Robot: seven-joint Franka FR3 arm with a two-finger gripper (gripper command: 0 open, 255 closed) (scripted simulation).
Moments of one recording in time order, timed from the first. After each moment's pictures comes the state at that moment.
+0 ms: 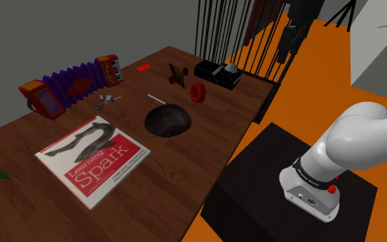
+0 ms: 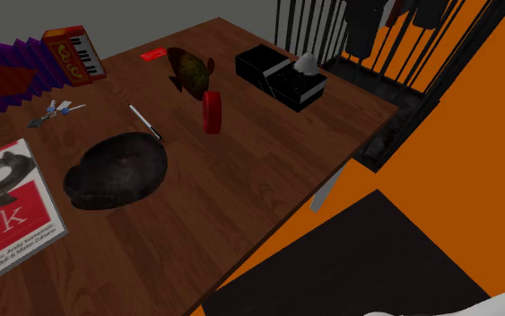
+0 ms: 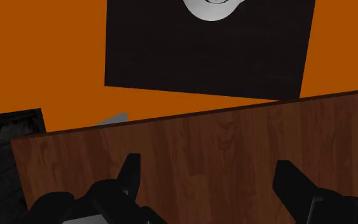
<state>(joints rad) -0.01 -0.79 -0.05 -2.35 -0.07 1.45 -0.07</state>
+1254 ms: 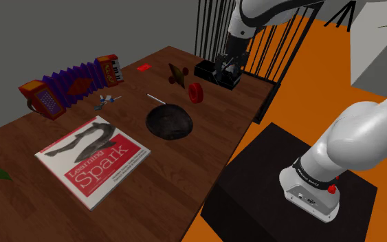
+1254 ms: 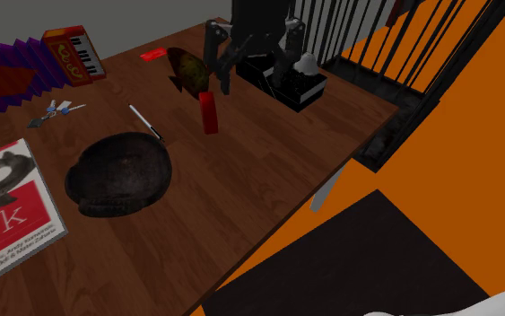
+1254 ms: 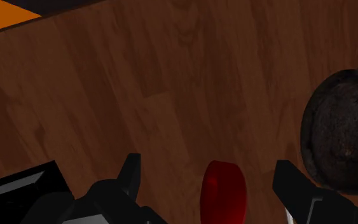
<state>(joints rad) 0.02 -0.33 -0.03 -2.38 0.13 2.04 0.07</state>
